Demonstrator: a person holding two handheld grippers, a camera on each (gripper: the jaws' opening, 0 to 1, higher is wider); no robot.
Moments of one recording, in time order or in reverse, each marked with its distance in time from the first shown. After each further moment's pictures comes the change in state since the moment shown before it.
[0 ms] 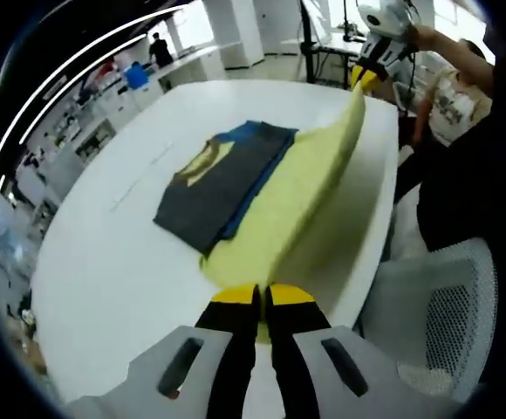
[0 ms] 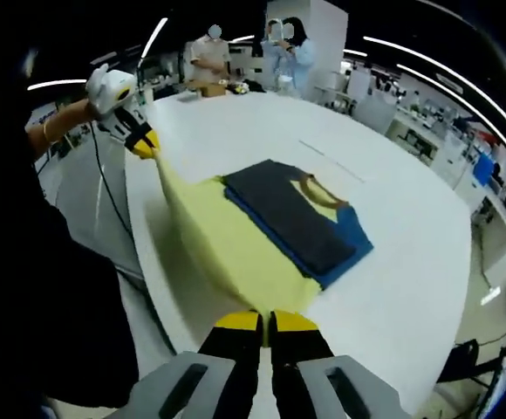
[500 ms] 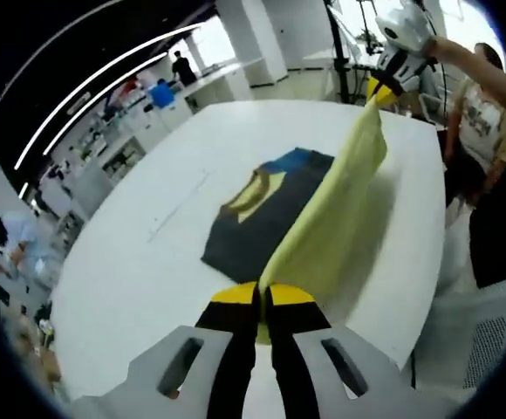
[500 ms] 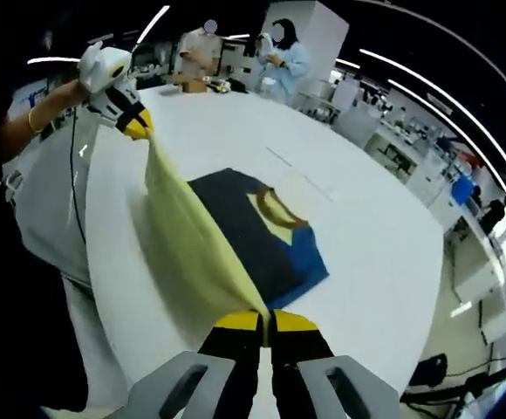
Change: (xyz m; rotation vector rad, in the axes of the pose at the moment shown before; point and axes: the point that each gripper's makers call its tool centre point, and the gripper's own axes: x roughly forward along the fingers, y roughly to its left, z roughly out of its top) left arm 0.020 0.070 0.050 -0.006 -0.093 0.137; right arm 0.024 -0.069 0.036 -0.066 -0.008 -0.165
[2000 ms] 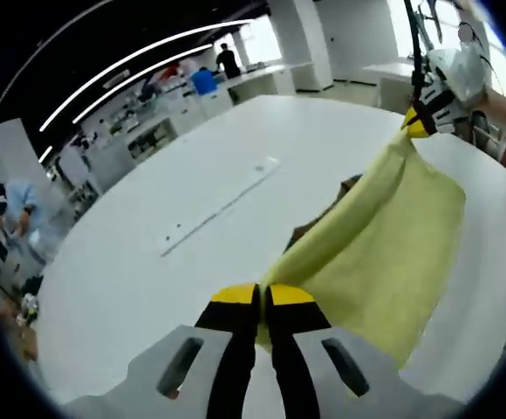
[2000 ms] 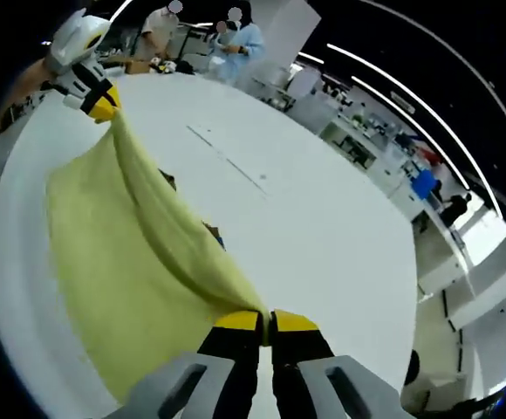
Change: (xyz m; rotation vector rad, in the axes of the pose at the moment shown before) left arm 0.156 0.103 0.004 -0.185 0.012 0.094; right arm 0.158 -0.114 0.007 0.045 0.056 -0.214
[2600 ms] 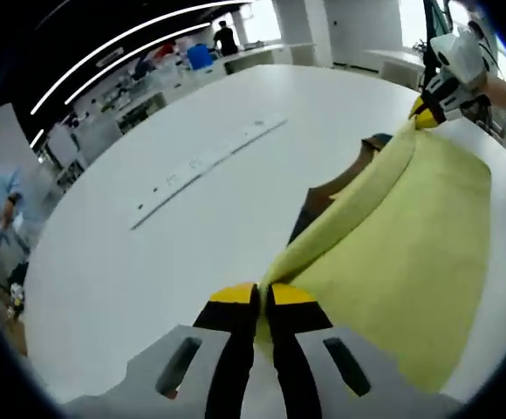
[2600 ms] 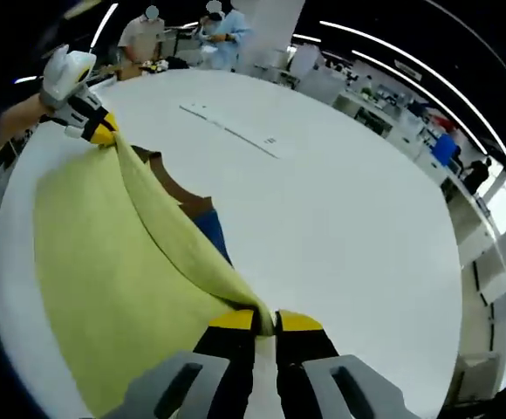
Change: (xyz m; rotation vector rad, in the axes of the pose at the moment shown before) left arm 0.058 0.003 -0.038 -0.005 0.085 -0.027; right arm 0.049 0.007 -0.031 0.115 0.053 0.134
